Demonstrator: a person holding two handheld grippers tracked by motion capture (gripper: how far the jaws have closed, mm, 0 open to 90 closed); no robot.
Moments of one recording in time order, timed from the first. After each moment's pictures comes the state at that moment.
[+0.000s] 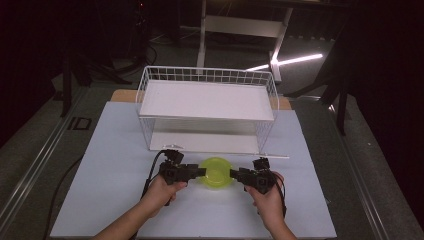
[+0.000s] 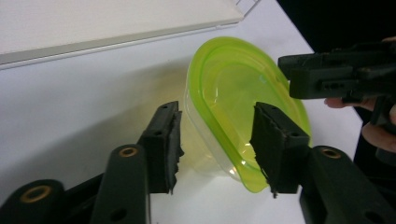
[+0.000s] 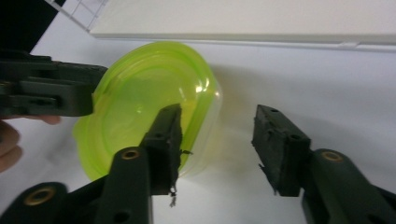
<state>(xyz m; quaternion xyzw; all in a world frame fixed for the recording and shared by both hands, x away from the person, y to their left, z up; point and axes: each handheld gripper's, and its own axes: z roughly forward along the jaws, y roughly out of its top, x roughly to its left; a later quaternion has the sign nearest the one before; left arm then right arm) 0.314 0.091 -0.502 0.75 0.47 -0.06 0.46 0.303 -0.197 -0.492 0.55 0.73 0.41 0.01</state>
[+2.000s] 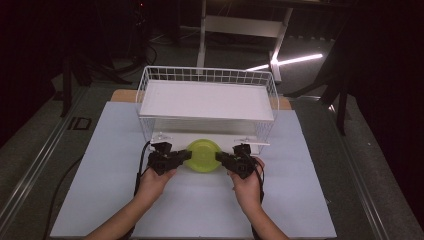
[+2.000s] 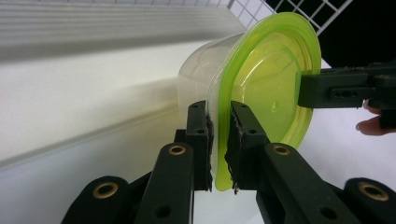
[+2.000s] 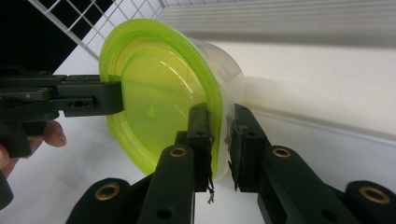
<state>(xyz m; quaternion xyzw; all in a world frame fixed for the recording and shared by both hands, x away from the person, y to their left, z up) 0.325 0.118 -0.483 0.73 0.49 0.06 0.48 0.327 -0.140 -0.469 0.51 0.73 0.45 0.06</state>
